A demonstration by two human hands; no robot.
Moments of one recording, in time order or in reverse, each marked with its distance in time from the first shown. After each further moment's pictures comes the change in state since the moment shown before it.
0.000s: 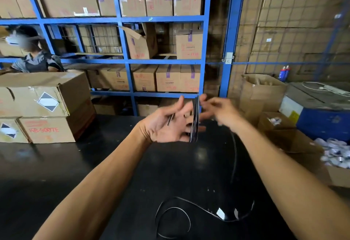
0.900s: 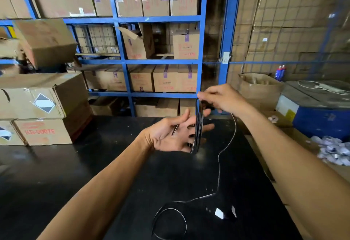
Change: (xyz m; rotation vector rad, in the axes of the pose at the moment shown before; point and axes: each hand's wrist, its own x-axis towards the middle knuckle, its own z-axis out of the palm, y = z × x) left_hand 0.012 -0.028 -0.005 0.044 0.018 -0.110; right_hand -0.012 -0.051 -0.035 -0.082 -0.118 -0.149
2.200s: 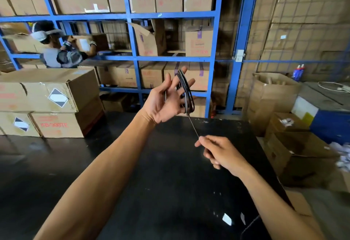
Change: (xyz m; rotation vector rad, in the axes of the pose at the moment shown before) left_hand -0.013 0.064 -0.031 -0.149 0.355 0.437; right_hand -0.069 0.075 0.099 0.426 -0.235 0.200
